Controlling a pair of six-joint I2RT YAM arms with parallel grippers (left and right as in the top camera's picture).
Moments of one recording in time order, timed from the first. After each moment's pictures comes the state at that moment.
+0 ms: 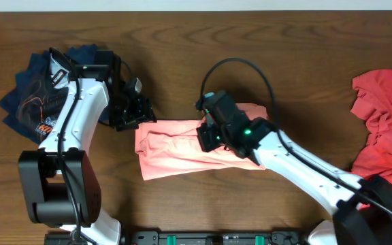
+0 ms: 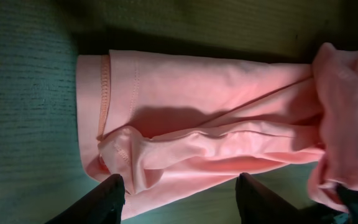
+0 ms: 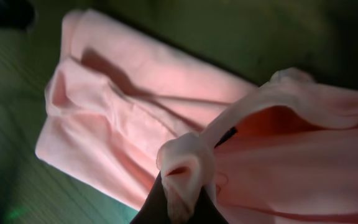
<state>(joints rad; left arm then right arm) -0.02 1.77 1.33 -1.14 0.39 -0.17 0.74 1.62 1.05 -0.44 -0.15 0.36</state>
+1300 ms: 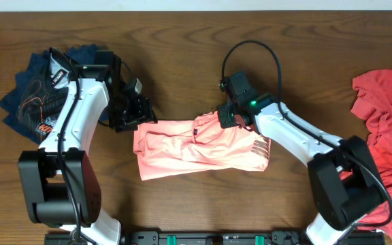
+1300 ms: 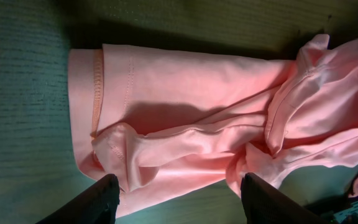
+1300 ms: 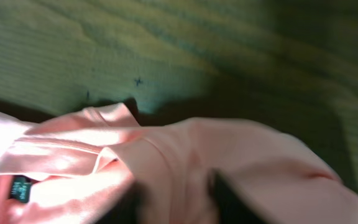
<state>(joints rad) -0.02 1.77 1.33 -1.15 0.39 -0.17 0.53 1.84 1.16 -0.48 -0.01 0.31</state>
